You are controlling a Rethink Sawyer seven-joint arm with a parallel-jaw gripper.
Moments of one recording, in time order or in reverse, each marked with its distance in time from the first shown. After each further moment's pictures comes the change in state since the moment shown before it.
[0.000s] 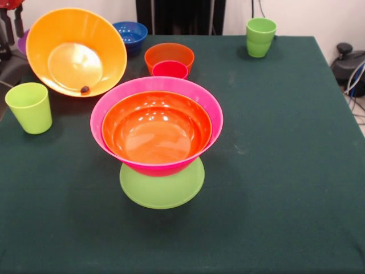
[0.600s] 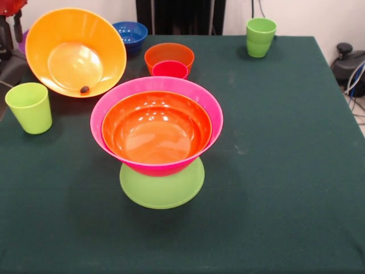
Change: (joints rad) arm 0.027 0.032 -0.042 -0.032 0.012 0.000 0.000
